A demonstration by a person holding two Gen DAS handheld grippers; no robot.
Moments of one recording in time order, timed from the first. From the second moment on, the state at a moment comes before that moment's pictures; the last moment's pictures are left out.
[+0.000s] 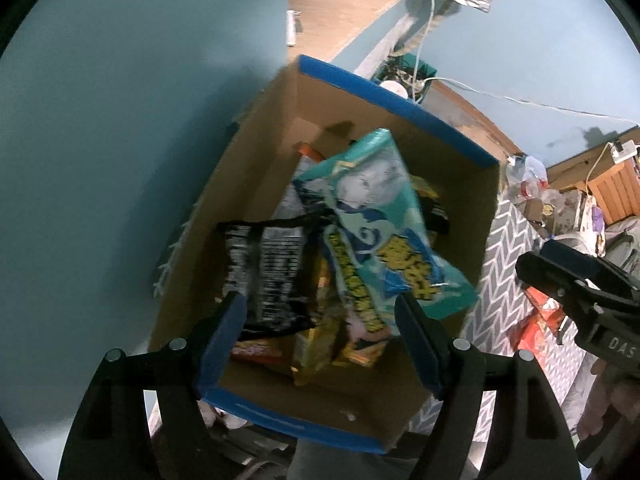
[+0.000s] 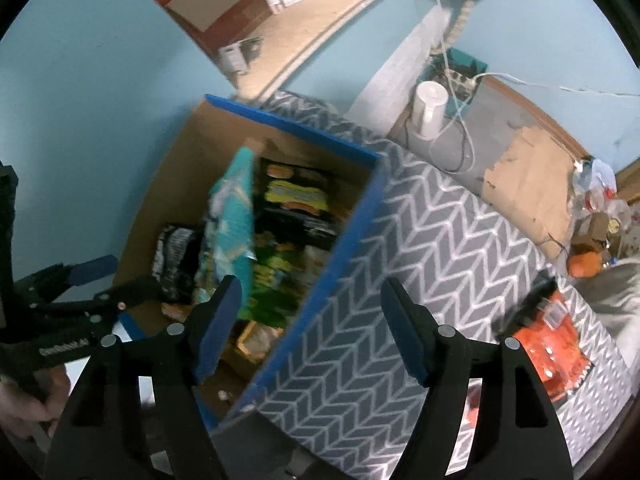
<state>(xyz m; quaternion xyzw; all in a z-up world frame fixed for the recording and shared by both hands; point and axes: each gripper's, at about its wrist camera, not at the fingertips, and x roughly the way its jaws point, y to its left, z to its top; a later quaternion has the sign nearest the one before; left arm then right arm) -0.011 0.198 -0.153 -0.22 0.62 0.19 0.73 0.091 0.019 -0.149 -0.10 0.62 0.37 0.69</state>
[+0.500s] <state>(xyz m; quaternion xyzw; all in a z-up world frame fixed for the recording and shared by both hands) 0.032 0.139 -0.145 -0.18 0.63 0.15 0.74 0.124 -0.067 -0.151 -0.11 0.62 0.33 0.70</state>
